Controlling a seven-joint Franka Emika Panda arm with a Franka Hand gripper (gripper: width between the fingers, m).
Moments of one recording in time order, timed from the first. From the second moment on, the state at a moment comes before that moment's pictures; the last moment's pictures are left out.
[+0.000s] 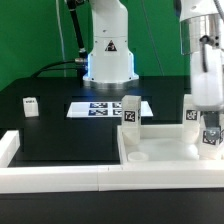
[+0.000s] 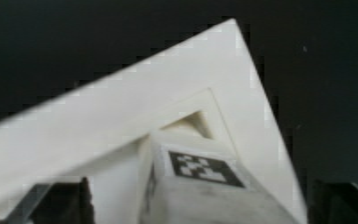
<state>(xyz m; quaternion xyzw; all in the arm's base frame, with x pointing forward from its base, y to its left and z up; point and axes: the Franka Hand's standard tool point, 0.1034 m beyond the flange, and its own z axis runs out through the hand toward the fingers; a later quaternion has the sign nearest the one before) 0.631 0.120 0.070 -0.66 0.74 -0.06 0.11</state>
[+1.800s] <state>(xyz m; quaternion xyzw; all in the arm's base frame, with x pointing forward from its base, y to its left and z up) 0.622 0.105 0.069 -0.65 0.75 -0.04 0.12</state>
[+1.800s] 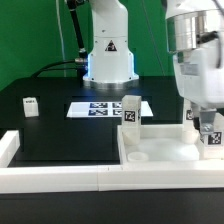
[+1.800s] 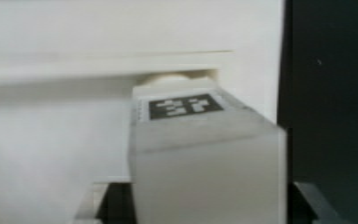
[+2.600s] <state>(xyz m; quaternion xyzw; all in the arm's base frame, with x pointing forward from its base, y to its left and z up) 0.618 0.100 0.068 -0.53 0.84 0.00 0.14</state>
